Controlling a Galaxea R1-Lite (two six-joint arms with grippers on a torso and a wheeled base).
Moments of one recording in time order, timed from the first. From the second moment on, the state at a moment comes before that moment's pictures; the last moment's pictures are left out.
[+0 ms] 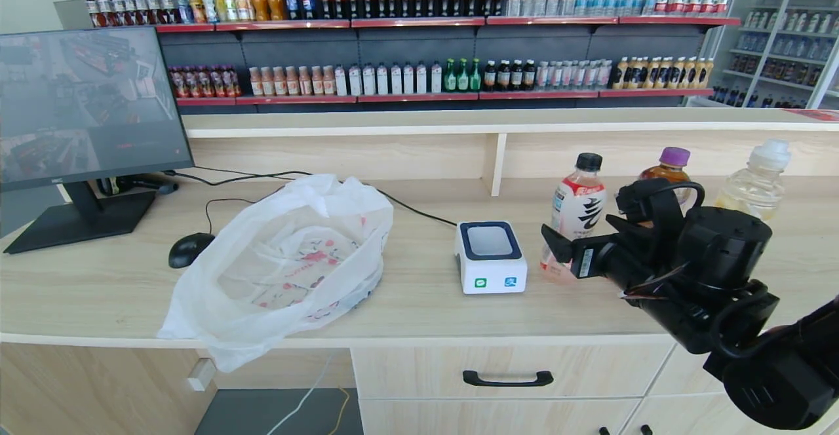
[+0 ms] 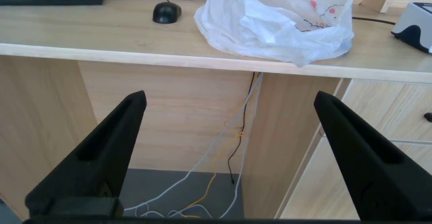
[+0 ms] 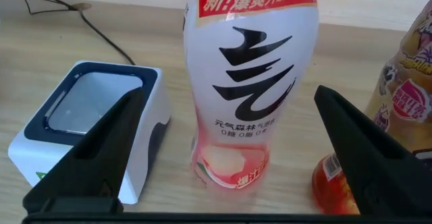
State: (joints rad) left arm 0.00 0.00 0.00 0.00 0.00 0.00; right arm 0.38 1.86 -0.55 -1.26 -0.24 -0.05
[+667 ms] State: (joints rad) left arm 0.00 0.00 0.00 0.00 0.00 0.00; right arm 0.35 1.95 -0.60 -1.28 -0.24 -0.07
